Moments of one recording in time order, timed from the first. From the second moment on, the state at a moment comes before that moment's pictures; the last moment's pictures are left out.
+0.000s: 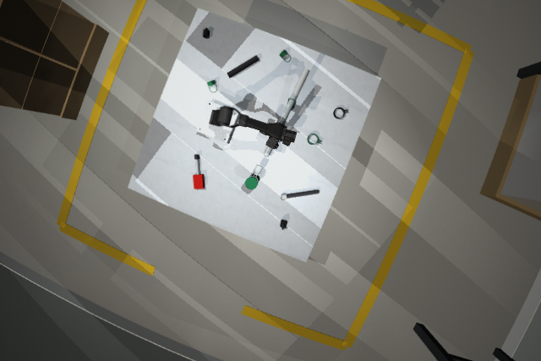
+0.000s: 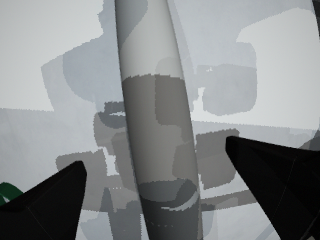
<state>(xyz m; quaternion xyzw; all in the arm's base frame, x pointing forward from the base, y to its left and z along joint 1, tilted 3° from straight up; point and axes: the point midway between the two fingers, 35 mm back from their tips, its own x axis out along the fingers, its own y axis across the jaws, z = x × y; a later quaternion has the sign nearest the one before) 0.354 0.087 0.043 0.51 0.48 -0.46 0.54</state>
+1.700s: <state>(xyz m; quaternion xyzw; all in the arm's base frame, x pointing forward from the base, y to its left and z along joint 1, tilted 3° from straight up) 0.346 0.056 0.078 0.43 0.42 -0.54 0.59</state>
